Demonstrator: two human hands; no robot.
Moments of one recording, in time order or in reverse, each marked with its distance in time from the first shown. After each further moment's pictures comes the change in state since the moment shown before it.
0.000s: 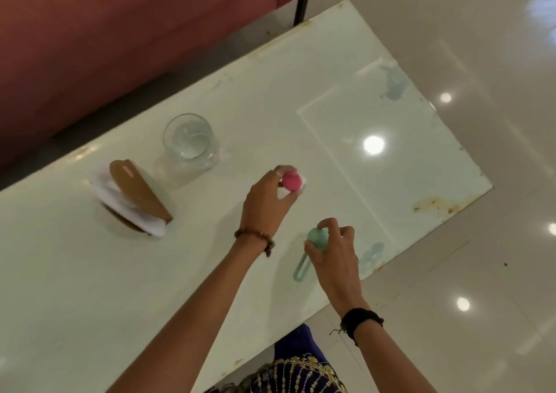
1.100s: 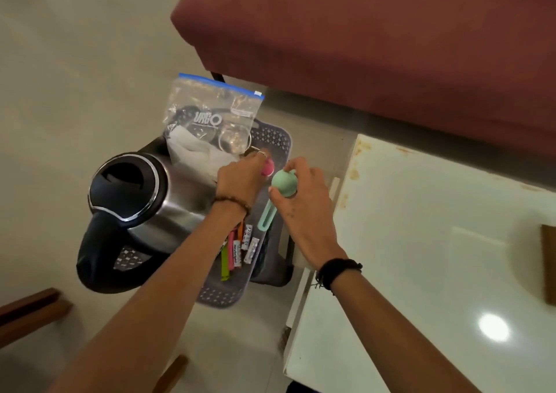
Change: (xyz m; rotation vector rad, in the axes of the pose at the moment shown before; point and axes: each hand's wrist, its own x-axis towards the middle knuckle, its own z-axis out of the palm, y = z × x) left_hand -0.362 -0.437 -0.539 0.555 0.557 -0.639; right_hand -0.365 -0.383 0.498 -0.118 -0.575 -0.987
